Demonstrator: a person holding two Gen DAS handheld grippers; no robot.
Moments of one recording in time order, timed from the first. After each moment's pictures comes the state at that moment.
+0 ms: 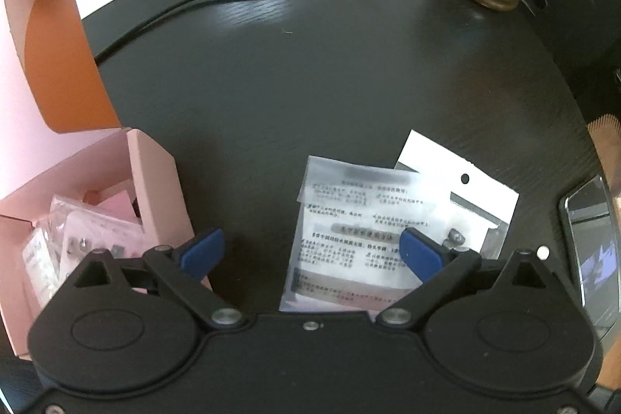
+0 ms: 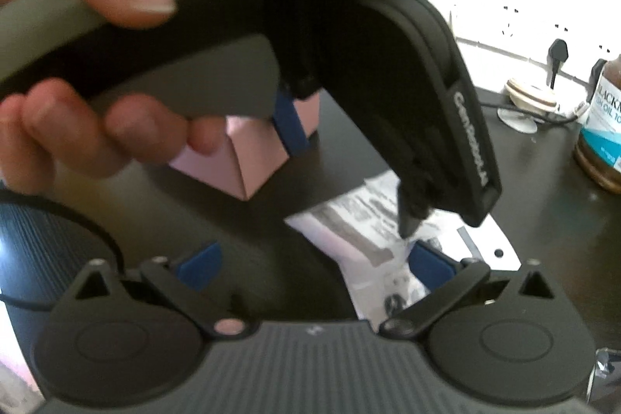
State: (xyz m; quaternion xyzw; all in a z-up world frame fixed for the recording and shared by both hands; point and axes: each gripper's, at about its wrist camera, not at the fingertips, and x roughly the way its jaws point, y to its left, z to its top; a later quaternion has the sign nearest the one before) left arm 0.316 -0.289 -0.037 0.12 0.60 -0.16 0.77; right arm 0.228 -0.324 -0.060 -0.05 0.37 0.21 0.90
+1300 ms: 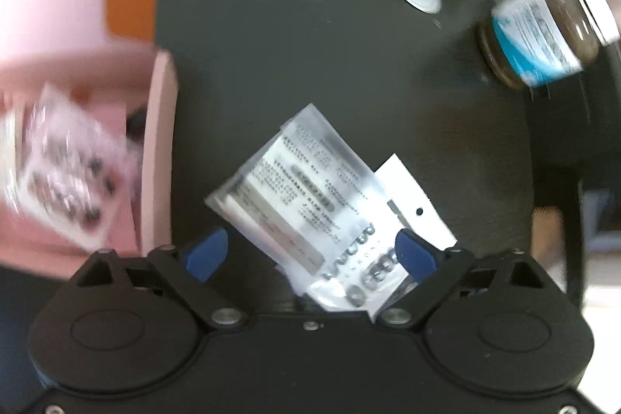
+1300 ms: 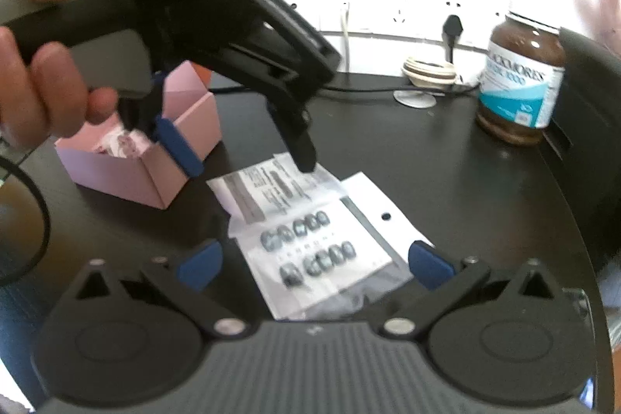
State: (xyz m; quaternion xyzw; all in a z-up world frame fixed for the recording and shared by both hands) left arm 0.324 -0.258 -0.032 -0.11 0.67 -0.10 0.73; right arm 0.172 -0.339 -0.061 0.00 0.37 0.09 0.92
